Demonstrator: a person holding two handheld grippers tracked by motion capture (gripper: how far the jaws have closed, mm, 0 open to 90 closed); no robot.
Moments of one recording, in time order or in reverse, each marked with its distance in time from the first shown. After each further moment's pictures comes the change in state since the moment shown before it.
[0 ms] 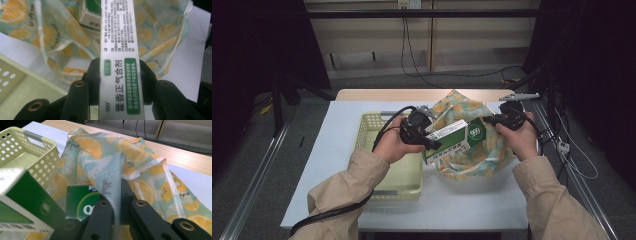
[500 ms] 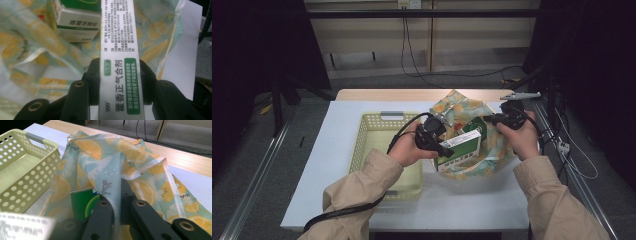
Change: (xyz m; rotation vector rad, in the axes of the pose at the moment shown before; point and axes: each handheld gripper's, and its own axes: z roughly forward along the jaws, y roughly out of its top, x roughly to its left) left arm -0.016 0.014 0.033 0.021 -0.064 0.030; right arm 0.001 0.002 -0.002 -0.009 0.006 0.000
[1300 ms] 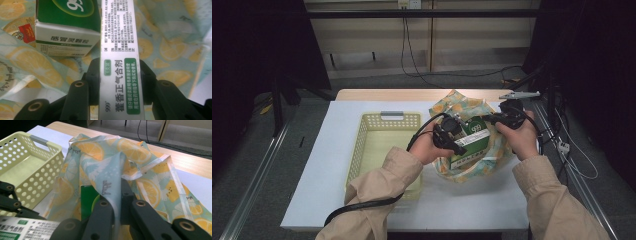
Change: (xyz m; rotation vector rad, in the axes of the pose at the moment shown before) left arm 0.008 0.023 0.039 0.014 0.050 -0.024; right arm 0.003 0.003 -0.001 -0.007 0.011 0.001
